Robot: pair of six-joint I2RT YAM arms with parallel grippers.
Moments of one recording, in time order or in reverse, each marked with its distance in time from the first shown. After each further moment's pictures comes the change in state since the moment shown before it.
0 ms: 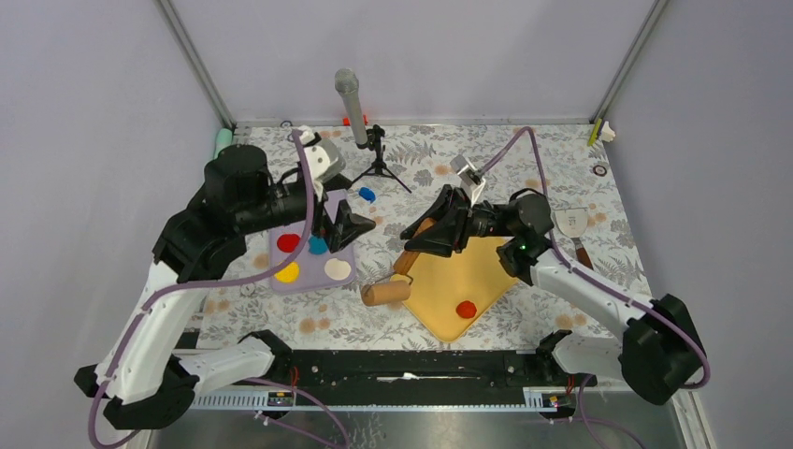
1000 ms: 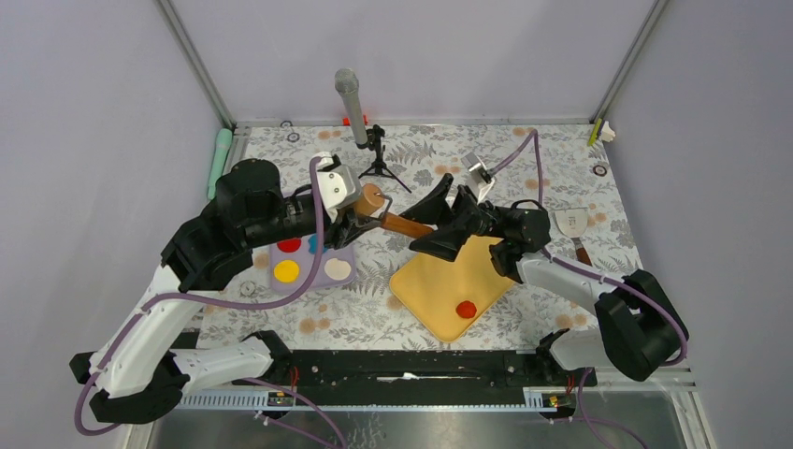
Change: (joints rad) left arm -0.144 -0.014 -0.040 0.076 -0.070 0.117; right arm -0.019 0.111 -0.055 0.396 0.099 0.163
